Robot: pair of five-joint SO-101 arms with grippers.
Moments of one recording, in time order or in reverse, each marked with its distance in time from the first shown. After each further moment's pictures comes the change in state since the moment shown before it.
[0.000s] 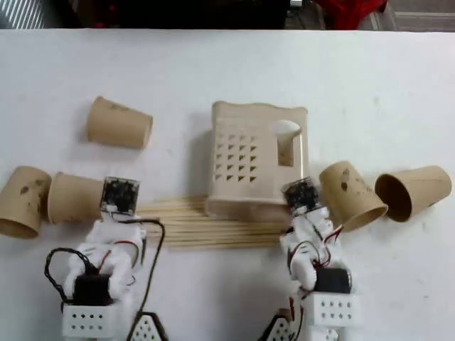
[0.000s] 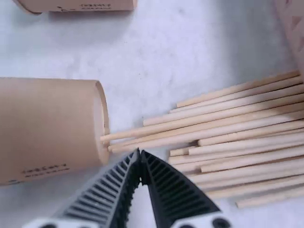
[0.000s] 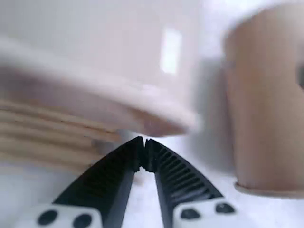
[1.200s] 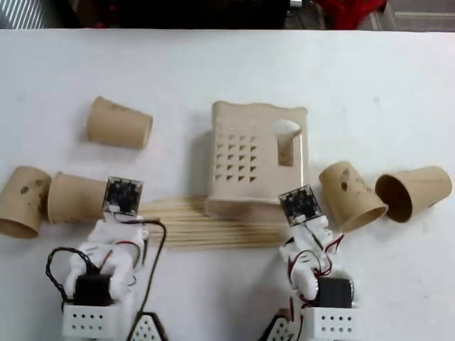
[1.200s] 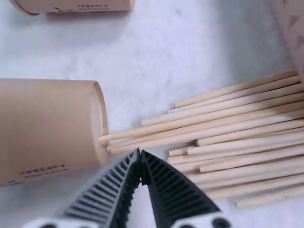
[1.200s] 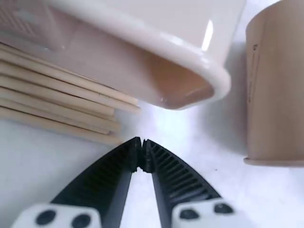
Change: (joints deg) left arm 0.0 0.0 0.0 0.0 0.0; right arm -0.3 -1.2 0.0 1.2 0.0
